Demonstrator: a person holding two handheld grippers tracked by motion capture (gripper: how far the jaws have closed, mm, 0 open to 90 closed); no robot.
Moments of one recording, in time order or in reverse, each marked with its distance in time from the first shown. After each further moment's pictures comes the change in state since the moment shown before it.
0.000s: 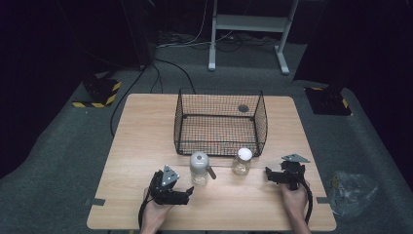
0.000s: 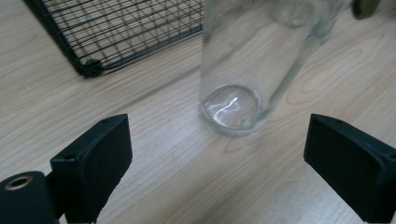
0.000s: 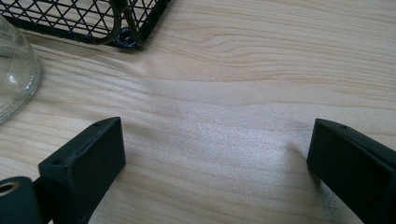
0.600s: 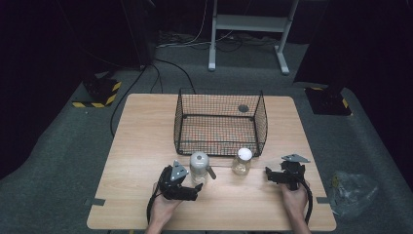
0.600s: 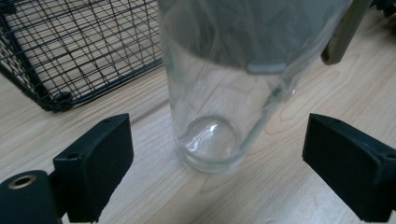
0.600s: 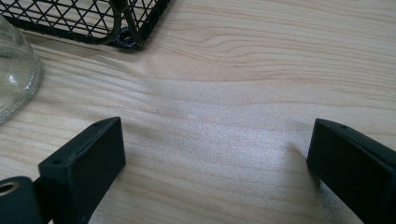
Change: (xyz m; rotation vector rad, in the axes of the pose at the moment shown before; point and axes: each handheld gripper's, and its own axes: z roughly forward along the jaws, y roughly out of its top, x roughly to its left) left arm -0.008 0.022 0.013 -0.019 -0.048 0.005; right arm 0.000 0.000 0.000 0.000 -0.001 0.001
